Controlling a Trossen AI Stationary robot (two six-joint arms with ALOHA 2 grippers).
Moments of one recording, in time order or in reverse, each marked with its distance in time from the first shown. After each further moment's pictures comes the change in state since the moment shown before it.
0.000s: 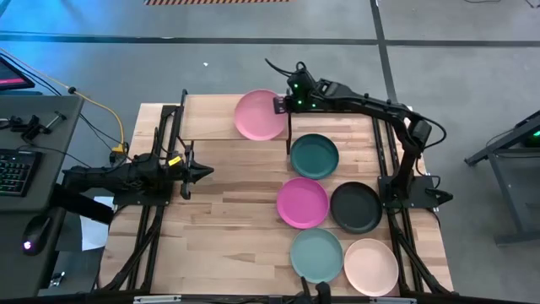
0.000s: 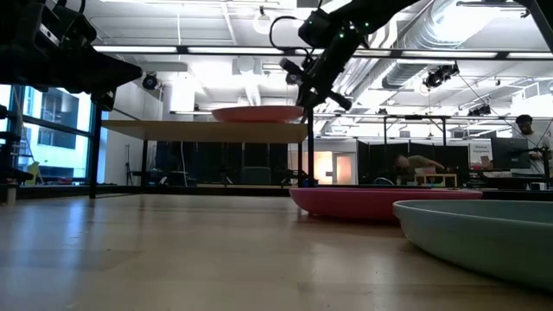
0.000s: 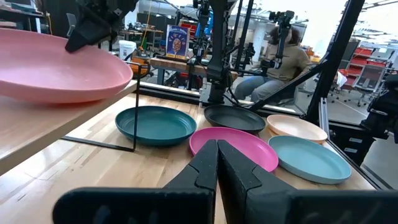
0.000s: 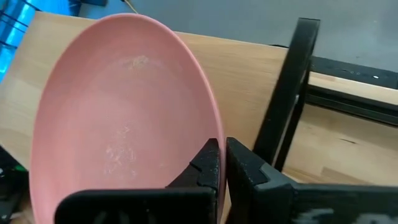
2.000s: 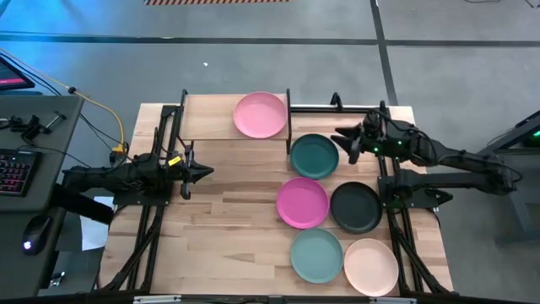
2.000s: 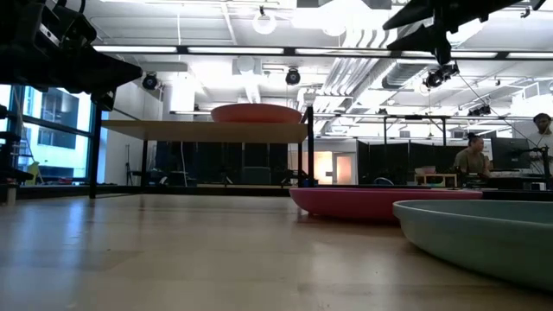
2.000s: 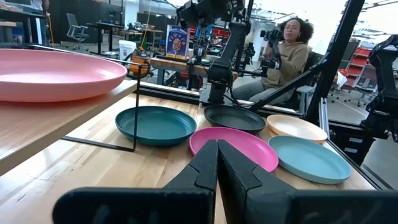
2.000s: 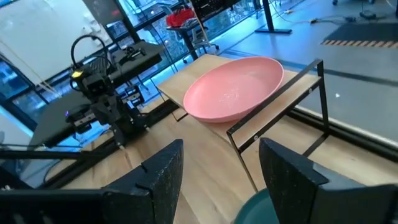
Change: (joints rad) left arm 0.000 0.000 0.000 0.000 0.000 0.000; right arm 0.296 -1.166 -0.927 0.366 0.123 -0.259
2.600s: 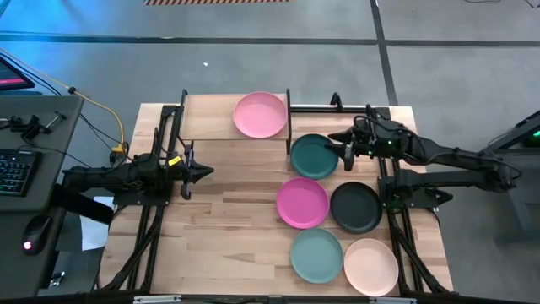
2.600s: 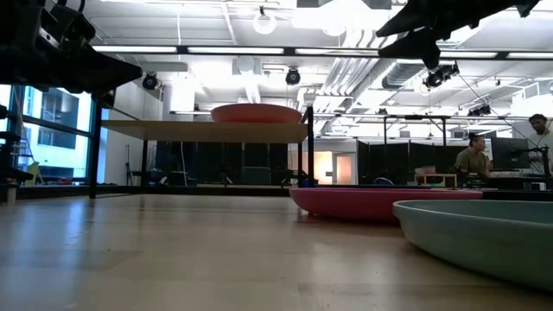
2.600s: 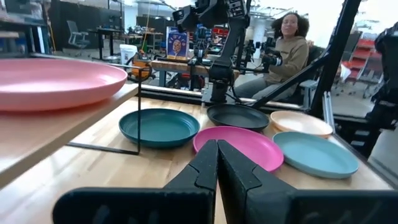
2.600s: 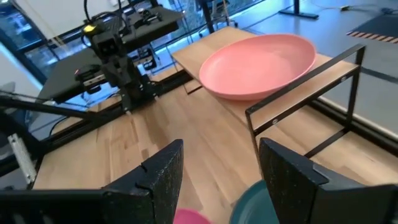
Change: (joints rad) left arm 0.000 0.000 0.000 0.000 0.000 0.065; right arm 0.000 0.078 0.002 0.000 -0.121 -0.103
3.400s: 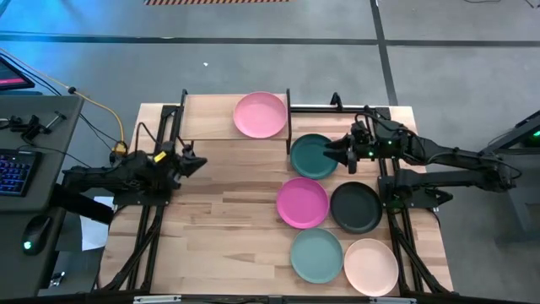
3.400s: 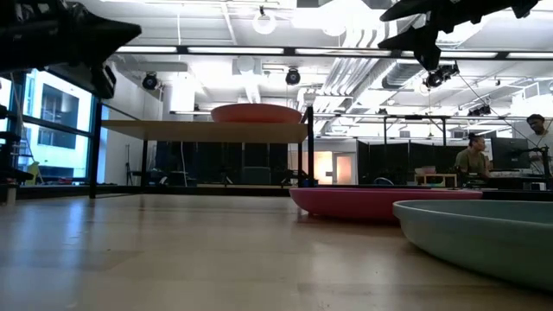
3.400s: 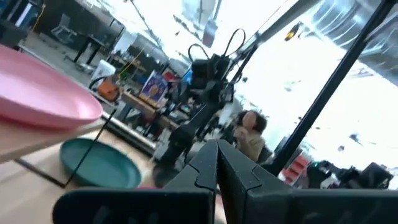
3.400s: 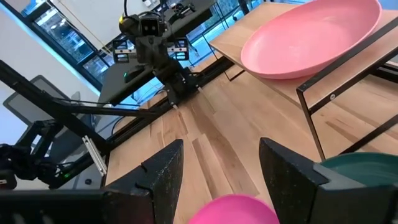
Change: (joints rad) left arm 0.000 0.000 0.000 0.276 -0.036 -0.491; right arm 0.000 0.000 0.000 0.019 -0.165 0.183
